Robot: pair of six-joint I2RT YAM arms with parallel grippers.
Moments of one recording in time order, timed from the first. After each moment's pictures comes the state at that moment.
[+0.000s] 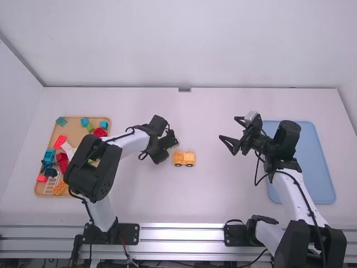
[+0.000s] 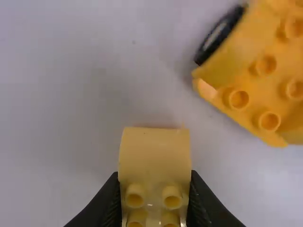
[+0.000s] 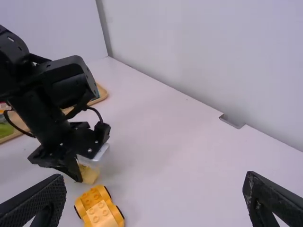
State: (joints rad) left arm -0.37 1.85 1.03 -0.53 0.12 0.51; right arm -0.16 1.19 0.59 0.18 -1.08 -0.32
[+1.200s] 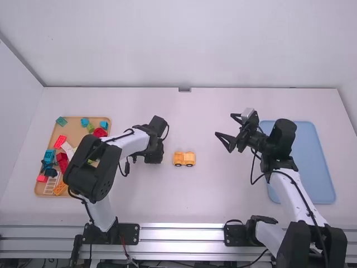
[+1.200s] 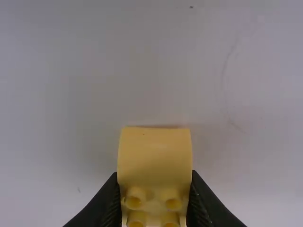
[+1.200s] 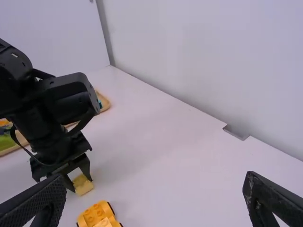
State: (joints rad) left arm -0.37 1.85 1.04 -0.58 0.03 -1.99; right arm -0.09 1.19 0.59 0.28 -1.03 -0.21
